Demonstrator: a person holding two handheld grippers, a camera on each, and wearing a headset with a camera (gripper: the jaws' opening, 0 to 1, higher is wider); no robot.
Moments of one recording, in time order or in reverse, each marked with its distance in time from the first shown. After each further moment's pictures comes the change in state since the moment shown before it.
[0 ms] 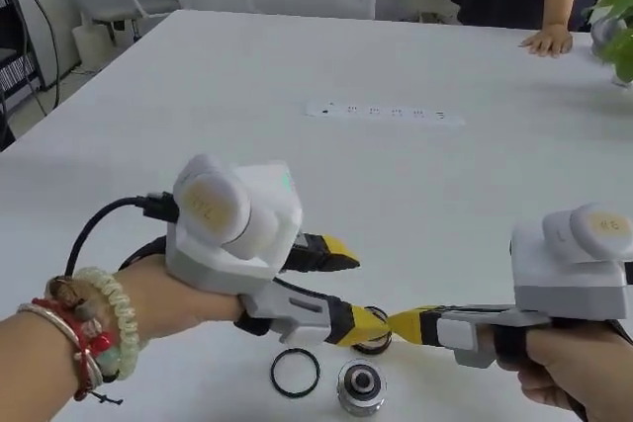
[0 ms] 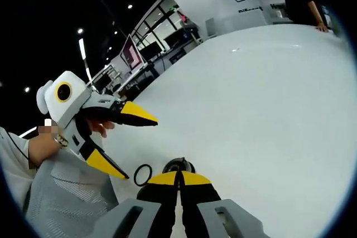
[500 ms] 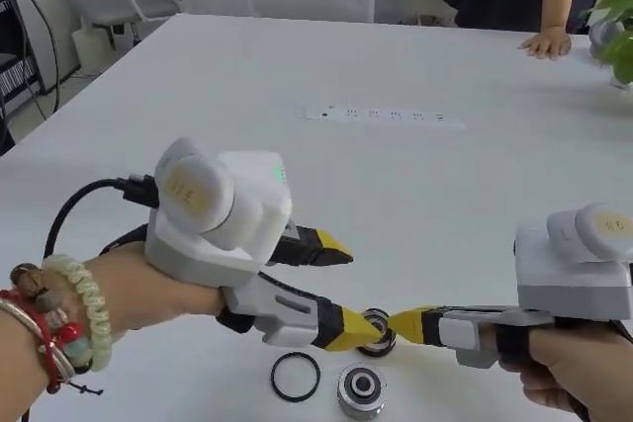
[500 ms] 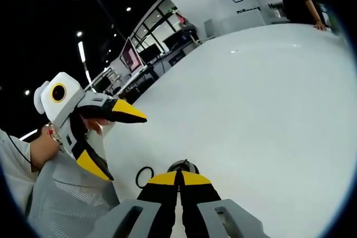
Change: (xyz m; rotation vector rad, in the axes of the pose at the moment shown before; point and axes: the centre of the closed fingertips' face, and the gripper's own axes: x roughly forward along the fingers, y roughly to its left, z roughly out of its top) left arm -0.015 -0.005 0.008 0.052 0.026 -0.029; right arm -0.002 0.002 0.003 0.013 -0.012 0.002
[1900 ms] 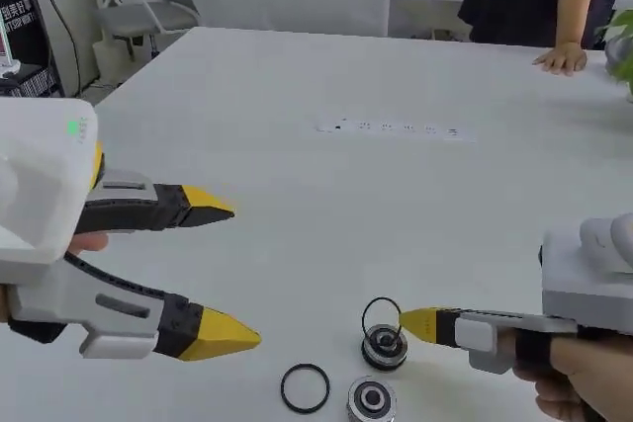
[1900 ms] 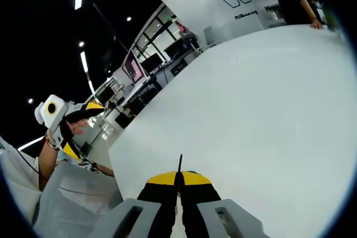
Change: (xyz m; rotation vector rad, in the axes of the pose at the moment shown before) left arm -0.120 0.004 -0.009 0.033 0.028 0.188; right arm -0.006 0.011 0.017 0.033 -0.074 0.031
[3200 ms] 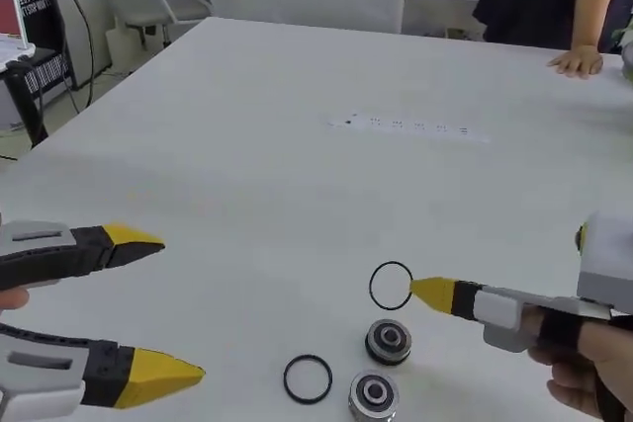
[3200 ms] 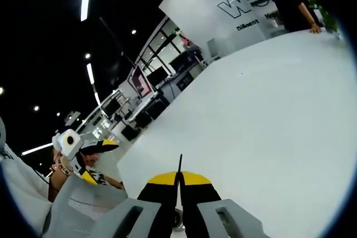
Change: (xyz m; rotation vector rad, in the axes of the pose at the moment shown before) left arm -0.024 -0.014 -0.048 -0.208 -0.024 0.106; right arm -0.014 0.020 0.027 0.011 -0.106 0.048
